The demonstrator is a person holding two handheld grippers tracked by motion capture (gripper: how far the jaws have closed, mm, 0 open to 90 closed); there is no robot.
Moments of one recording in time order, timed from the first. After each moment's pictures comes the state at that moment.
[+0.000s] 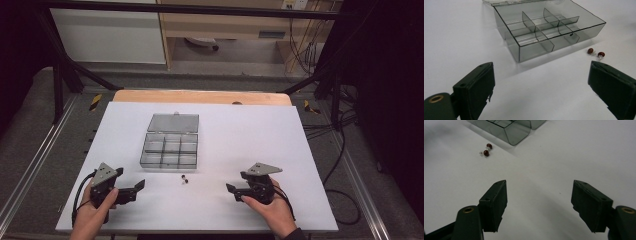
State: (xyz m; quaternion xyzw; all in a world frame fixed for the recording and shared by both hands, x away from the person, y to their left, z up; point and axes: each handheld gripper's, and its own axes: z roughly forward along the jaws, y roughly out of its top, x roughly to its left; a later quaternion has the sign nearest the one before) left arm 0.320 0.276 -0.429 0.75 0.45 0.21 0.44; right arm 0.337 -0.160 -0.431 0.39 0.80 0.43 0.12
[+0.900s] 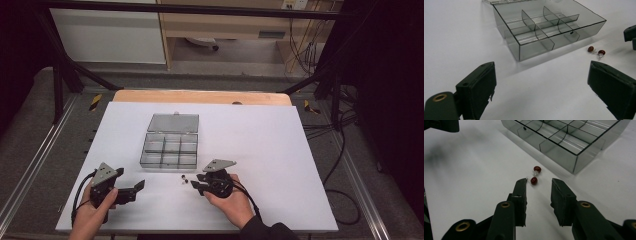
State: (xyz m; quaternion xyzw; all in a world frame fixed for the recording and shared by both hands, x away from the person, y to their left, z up) left arm 0.320 0.277 -0.429 0.75 0.45 0.21 0.44; right arm 0.357 -0.057 -0.437 0.34 0.83 0.44 0.07
